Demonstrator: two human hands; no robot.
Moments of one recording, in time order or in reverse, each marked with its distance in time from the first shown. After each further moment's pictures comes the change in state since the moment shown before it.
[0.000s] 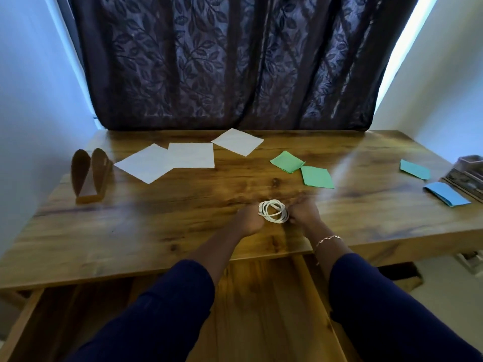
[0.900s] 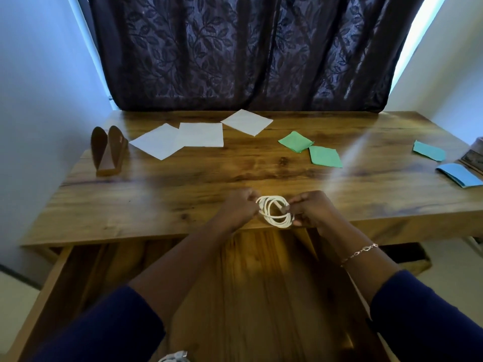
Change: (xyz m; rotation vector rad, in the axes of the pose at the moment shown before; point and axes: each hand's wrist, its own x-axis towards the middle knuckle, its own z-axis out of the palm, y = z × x) left_hand -0.095 0.006 -0.016 -0.443 0.082 -0.118; right_hand -0.096 -0.003 -0.040 0.071 -0.347 -0.005
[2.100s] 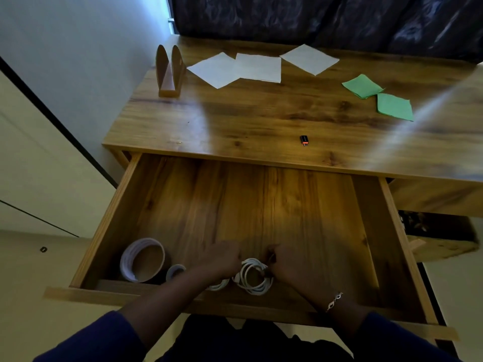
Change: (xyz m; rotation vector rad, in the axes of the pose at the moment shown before) left_hand -0.141 -0.182 0.017 0.684 -0.249 -0.328; right_hand -0.109 0.158 0.138 -0.807 -0.456 -0.035
